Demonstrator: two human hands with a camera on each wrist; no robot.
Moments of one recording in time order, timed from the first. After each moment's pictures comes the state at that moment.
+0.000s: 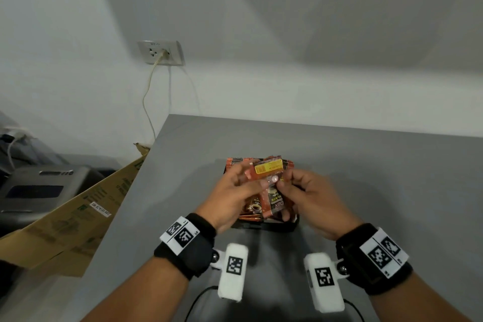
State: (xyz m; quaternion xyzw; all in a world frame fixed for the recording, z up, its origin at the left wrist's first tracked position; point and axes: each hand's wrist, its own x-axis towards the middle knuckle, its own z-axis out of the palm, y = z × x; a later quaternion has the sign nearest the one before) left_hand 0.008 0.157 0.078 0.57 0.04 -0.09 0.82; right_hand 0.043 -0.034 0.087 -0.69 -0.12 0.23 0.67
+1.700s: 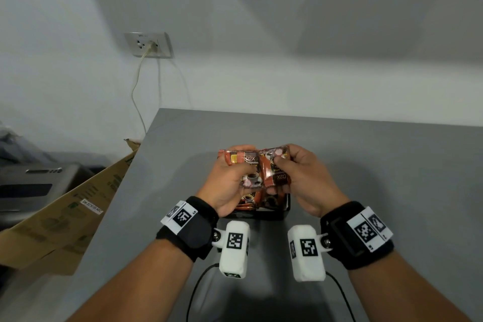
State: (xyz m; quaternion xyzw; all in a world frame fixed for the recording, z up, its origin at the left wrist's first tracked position) left_hand 0.017 0.143 0.092 0.52 0.14 -0.09 0.84; right_hand 0.047 -0.024 0.108 -0.65 0.00 0.21 0.73
